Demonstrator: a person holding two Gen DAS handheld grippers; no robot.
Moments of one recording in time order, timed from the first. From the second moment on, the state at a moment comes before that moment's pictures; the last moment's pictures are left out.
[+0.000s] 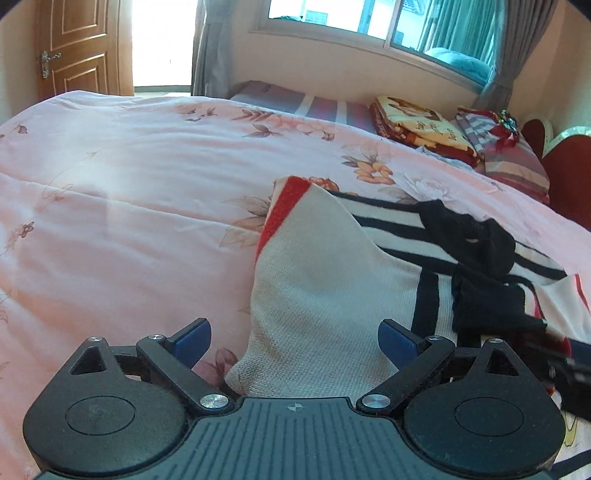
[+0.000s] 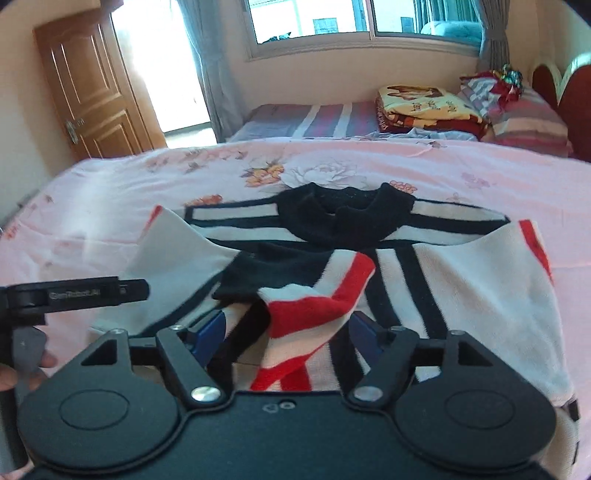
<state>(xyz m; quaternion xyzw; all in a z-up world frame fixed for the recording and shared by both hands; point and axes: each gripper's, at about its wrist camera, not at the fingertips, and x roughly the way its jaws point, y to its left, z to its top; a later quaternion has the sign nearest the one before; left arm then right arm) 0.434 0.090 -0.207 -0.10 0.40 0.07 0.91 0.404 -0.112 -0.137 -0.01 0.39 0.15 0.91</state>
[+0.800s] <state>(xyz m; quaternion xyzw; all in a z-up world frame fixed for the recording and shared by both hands) 0.491 0.124 -0.219 -0.17 0.41 0.09 0.89 0.413 -0.230 -0.148 0.16 0.37 0.08 0.91</state>
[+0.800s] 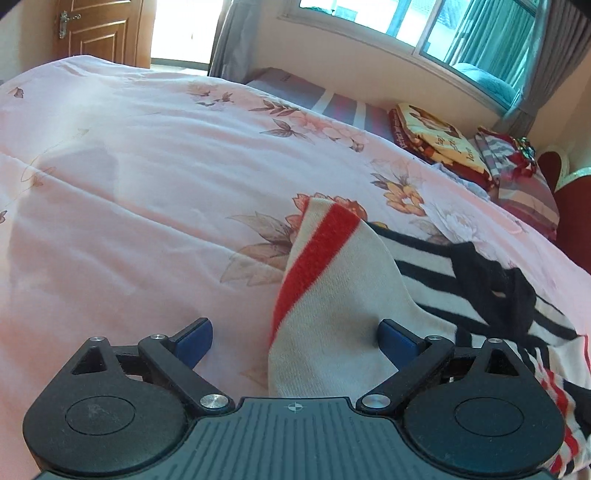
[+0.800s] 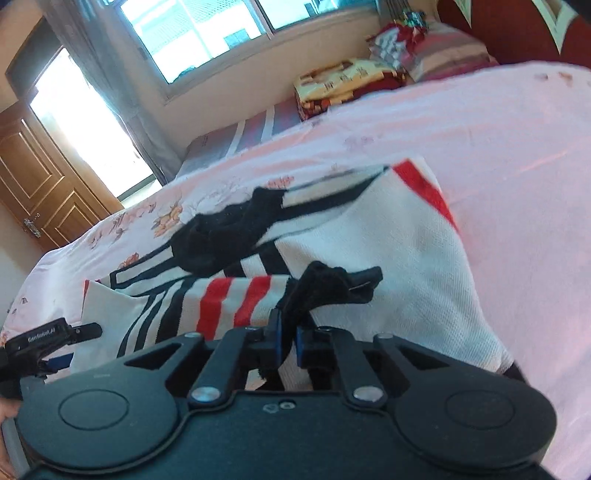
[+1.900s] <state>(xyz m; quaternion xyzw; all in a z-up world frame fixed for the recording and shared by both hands) 0.392 0.103 -0.228 -0.12 0.39 0.09 0.91 0.410 -0.217 -0.174 0.00 0.37 0.08 0.92</state>
